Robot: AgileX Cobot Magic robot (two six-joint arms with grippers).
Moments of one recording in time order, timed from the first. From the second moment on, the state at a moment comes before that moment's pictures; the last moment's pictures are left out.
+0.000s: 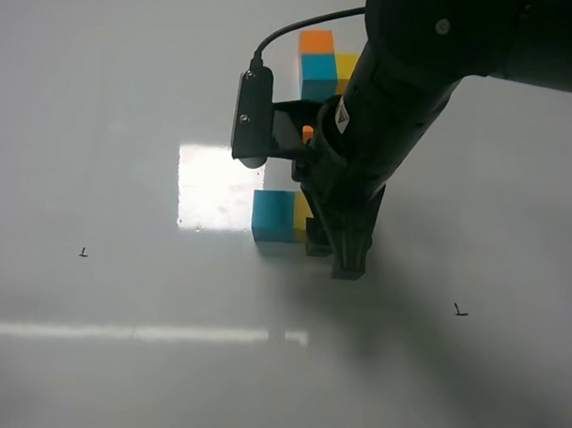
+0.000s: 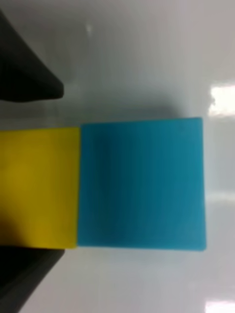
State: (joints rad) left arm 0.02 -0.01 -0.50 -0.05 1.04 -0.01; right arm 0.87 1.62 -1.57 -0.32 1.07 -0.71
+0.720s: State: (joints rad) left arm 0.02 -0.01 -0.50 -0.05 1.04 -0.01; right arm 0.87 1.61 -1.66 -0.24 1.10 -0.69
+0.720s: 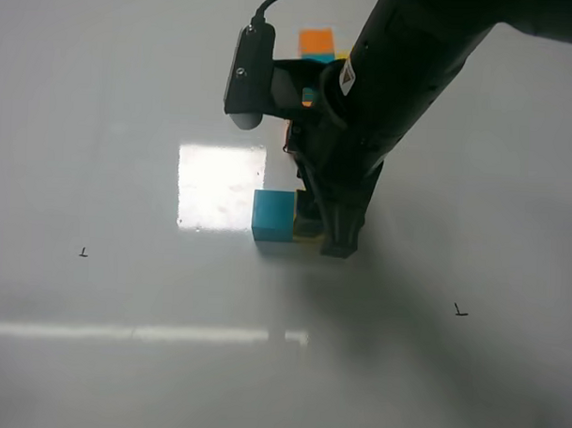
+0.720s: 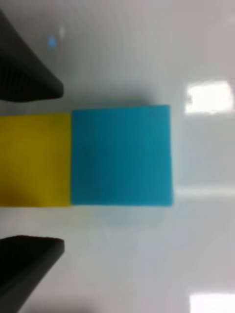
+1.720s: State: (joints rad) left arm 0.02 -0.01 -0.50 -0.05 1.04 -0.01; right arm 0.87 1.76 -1.98 -0.48 1.08 0.58
